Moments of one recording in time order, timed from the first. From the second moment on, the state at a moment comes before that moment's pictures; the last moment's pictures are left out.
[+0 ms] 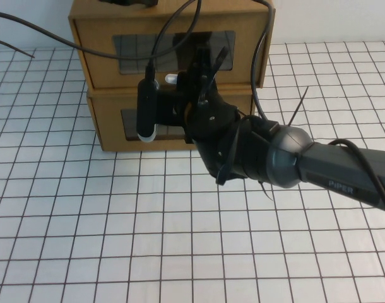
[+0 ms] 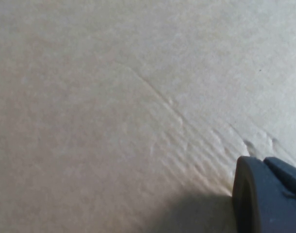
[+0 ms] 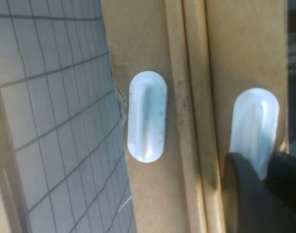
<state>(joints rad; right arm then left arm) 0.82 2.09 -1.62 -1.66 0.56 0.56 -0.23 2.06 -2.32 -0.55 1.17 0.47</state>
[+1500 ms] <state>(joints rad) 1.27 1.68 -0.97 -1.57 0.86 0.81 -0.24 2.06 -2.32 -0.58 1.20 0.46</state>
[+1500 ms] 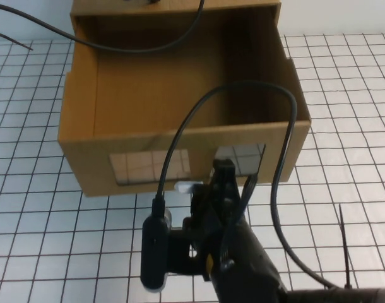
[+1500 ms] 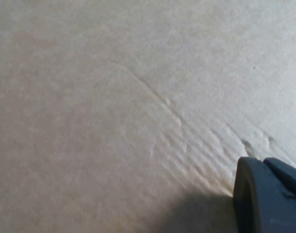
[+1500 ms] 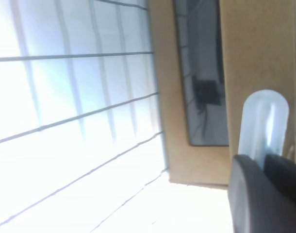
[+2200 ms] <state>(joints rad) 1.37 1.58 -0.97 -1.40 1.04 0.86 -0.24 2.01 -2.31 -0.58 1.25 0.47</state>
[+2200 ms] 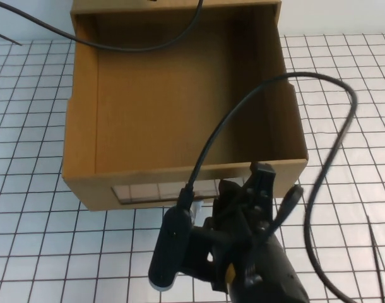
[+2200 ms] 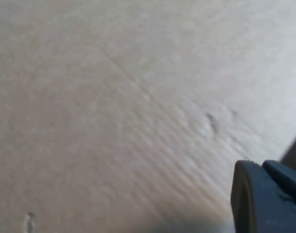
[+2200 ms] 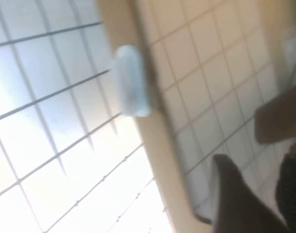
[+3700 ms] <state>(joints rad) 0.38 0.61 -0.72 -0.02 0.79 0.16 -0.24 0.55 -0.78 -0.54 0.45 0.65</state>
